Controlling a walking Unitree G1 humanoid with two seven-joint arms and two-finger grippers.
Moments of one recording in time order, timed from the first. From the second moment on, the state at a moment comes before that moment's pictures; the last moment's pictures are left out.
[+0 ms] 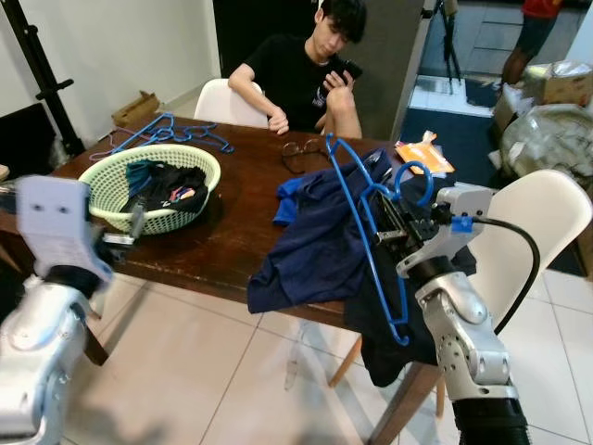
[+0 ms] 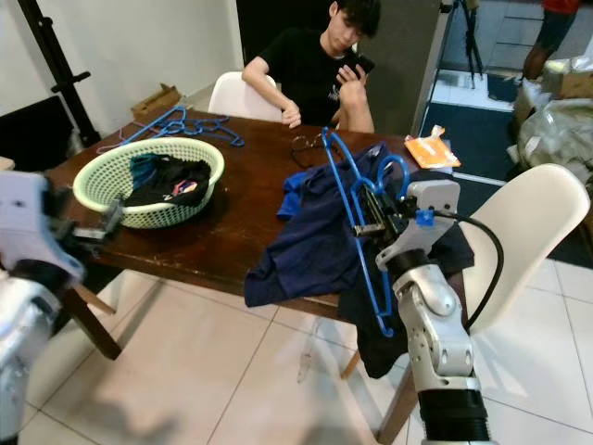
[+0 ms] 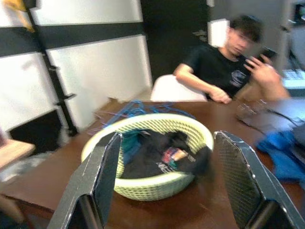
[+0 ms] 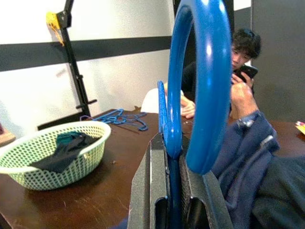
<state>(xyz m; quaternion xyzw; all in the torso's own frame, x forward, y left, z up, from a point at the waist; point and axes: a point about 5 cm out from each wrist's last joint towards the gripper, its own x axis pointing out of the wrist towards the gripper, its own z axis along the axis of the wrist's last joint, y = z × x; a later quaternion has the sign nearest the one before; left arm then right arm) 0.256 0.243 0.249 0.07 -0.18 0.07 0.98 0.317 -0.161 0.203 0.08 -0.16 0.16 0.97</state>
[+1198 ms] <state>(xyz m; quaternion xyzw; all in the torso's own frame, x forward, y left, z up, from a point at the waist) 0.277 0.208 0.236 0.01 -0.10 -0.04 0.99 0.313 -0.144 0.237 0.09 -0.17 0.20 0.96</state>
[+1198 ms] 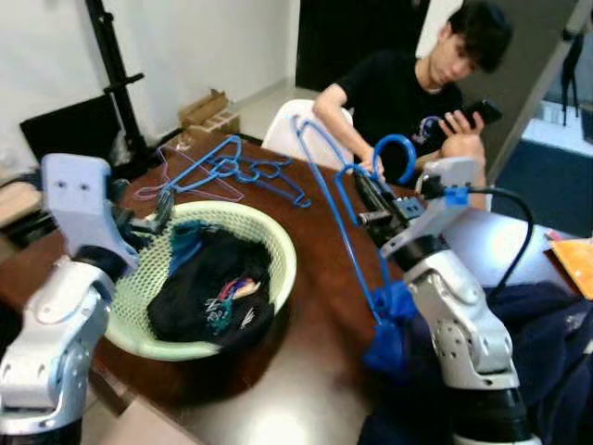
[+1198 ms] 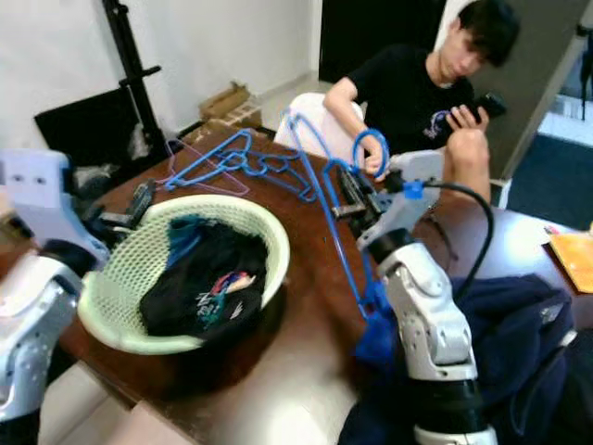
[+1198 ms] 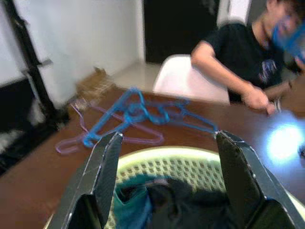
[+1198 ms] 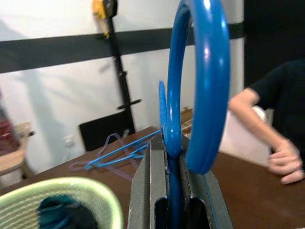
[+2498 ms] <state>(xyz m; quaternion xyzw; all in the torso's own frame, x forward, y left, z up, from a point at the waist) 0.293 0.242 0.162 0.03 0.14 0.00 0.99 0.309 -0.150 0.242 0.08 -0.14 0.19 0.97</state>
